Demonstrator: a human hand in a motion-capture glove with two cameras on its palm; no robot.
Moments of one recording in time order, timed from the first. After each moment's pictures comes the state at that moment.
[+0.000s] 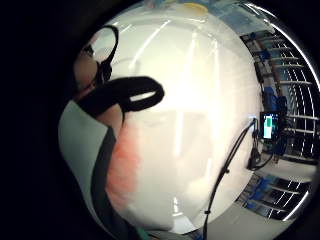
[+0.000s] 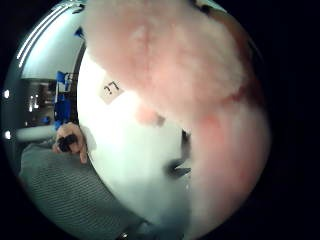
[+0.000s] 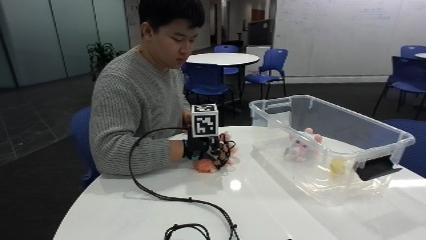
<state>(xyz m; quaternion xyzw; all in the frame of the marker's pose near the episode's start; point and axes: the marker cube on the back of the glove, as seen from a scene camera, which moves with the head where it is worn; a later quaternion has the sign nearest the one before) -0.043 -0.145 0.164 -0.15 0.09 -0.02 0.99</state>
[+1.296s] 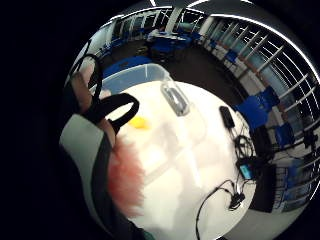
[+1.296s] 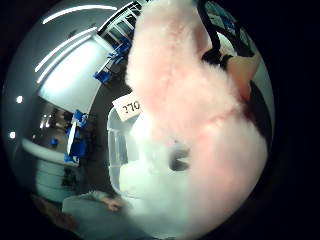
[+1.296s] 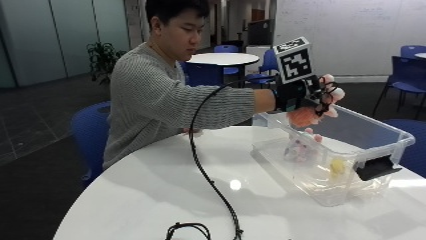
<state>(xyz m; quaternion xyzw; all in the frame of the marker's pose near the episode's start) 0.000 -0.463 0.036 0.04 0.05 0.08 0.99</state>
